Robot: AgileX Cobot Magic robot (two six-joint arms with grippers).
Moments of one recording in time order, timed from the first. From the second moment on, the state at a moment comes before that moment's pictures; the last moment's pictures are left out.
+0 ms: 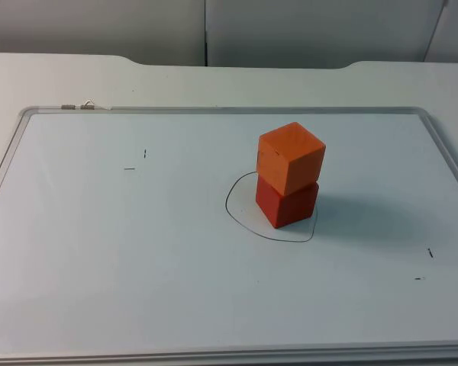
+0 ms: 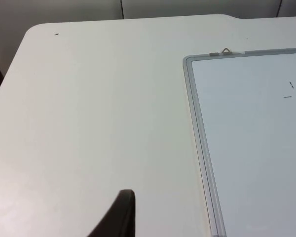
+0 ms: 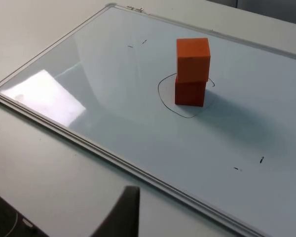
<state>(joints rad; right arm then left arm) 0.55 0.00 -0.52 0.06 1.09 -0.06 -0.01 0.00 -0.52 0.06 1.09 0.00</state>
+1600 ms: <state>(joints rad) 0.55 0.00 -0.52 0.08 1.09 -0.03 -0.01 0.00 -0.52 0.06 1.09 0.00</state>
